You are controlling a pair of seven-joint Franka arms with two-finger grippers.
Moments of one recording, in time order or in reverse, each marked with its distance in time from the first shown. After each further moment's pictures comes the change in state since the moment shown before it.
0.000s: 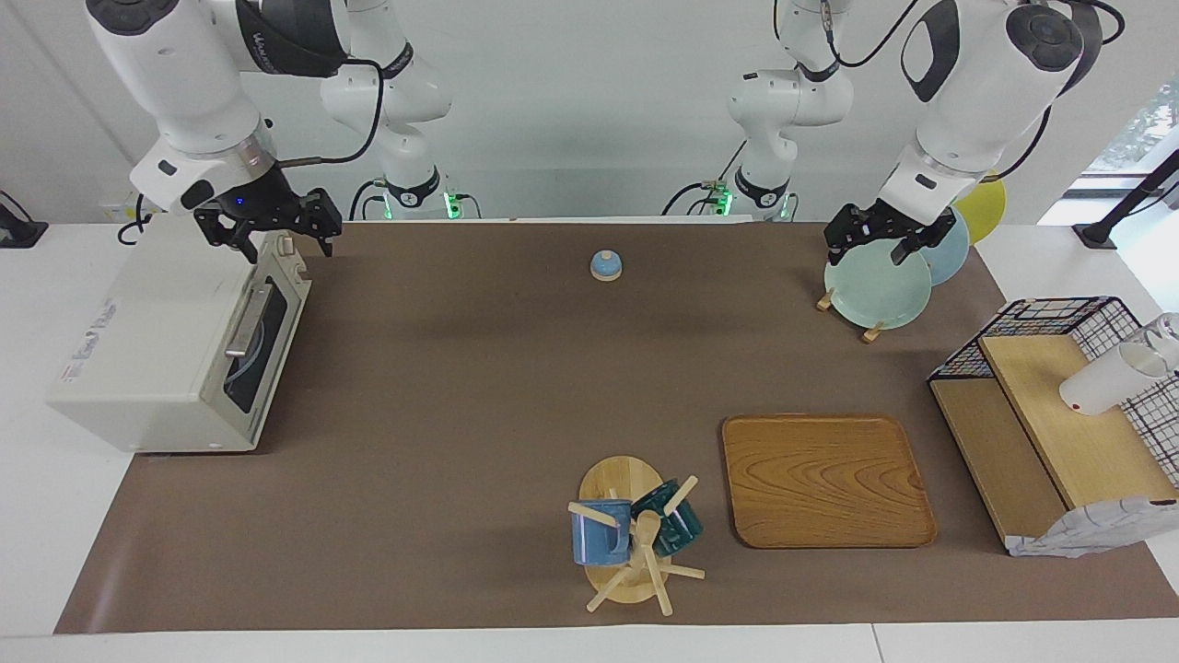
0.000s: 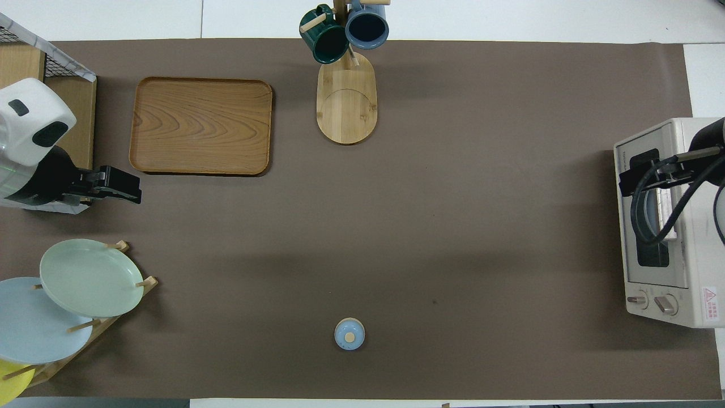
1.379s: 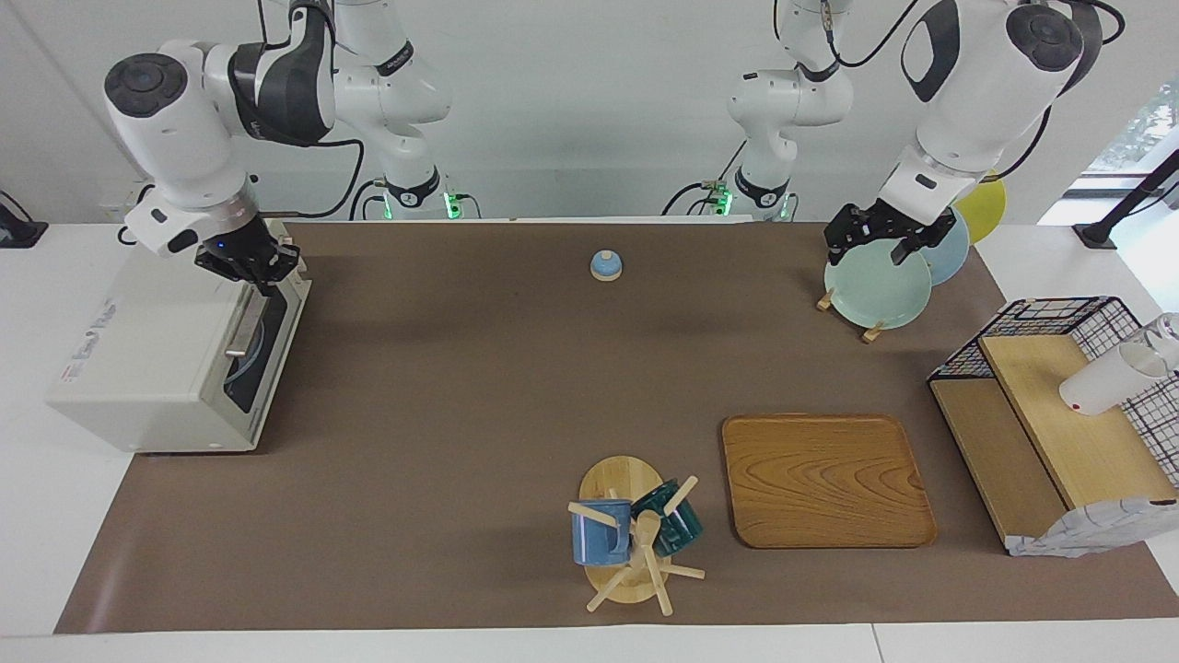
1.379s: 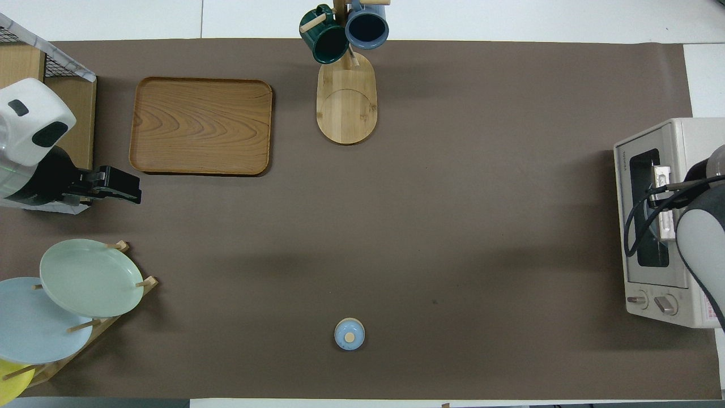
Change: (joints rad) left arm 0.000 0.000 0.000 0.000 0.000 0.000 0.000; right arm -0.096 -0.077 -0.012 -0.353 -0.128 0.298 0.020
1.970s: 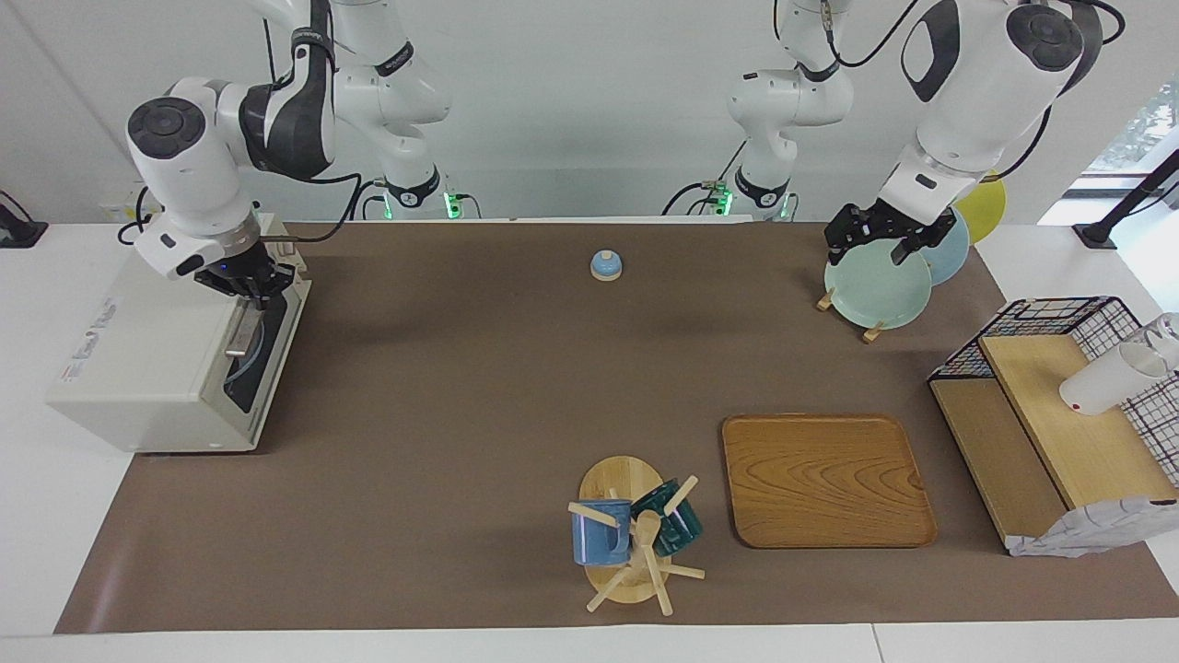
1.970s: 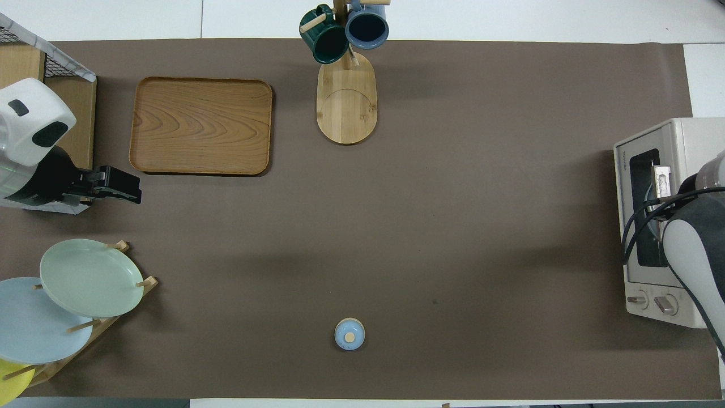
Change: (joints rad) left arm 0.000 0.000 0.000 0.000 0.000 0.000 0.000; right arm -0.036 0.000 0.000 -0.090 -0.037 0.075 -0.032
